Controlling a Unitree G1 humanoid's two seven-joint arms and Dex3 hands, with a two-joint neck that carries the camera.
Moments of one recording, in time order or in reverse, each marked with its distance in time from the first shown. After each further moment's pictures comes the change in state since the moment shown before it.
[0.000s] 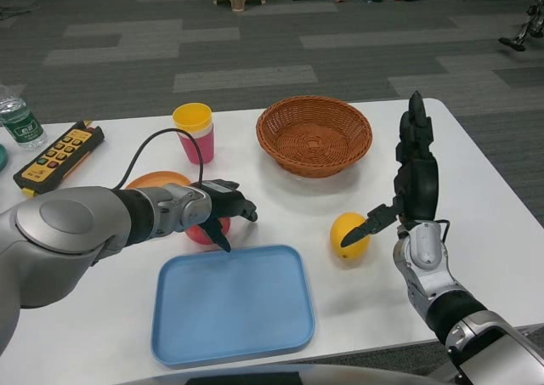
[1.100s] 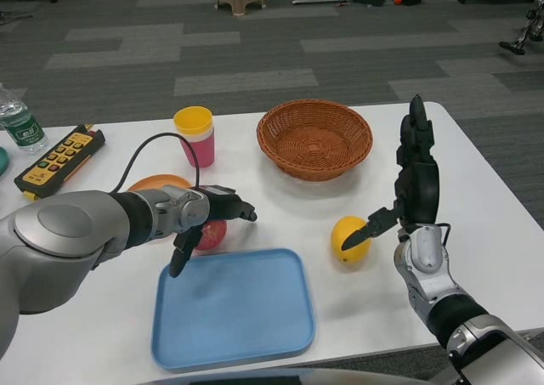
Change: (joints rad) left arm 0.012 0.005 0.041 0.025 -0.005 -0.008 -0.068; right arm 0.000 0.000 -0.001 0.000 0.002 0.000 0.000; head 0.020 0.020
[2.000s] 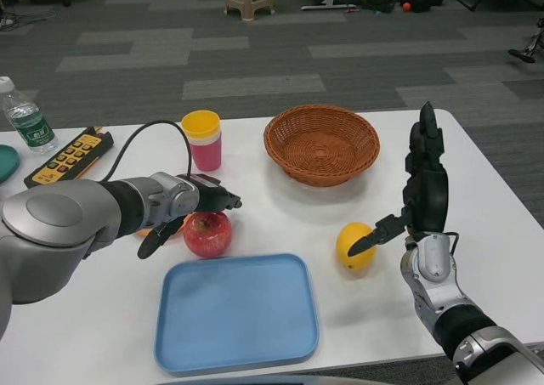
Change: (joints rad) left arm -0.037 0.064 0.016 -0.005 0.144 0.050 -0.043; right arm 0.004 0.000 -0.007 -0.003 0.004 0.000 0.000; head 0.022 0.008
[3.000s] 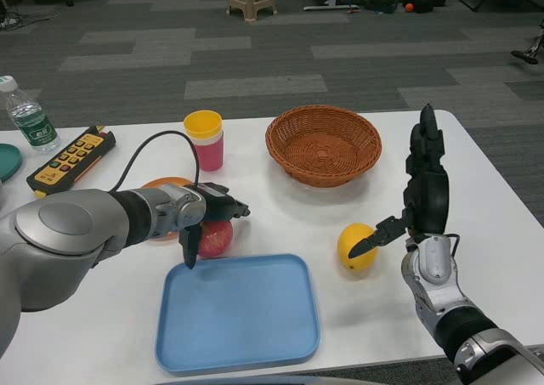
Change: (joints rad) left arm 0.039 -0.030 -0.003 0.015 -0.004 -0.012 0.039; right arm 0.000 0.000 0.008 0.001 0.000 0.000 0.000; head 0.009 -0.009
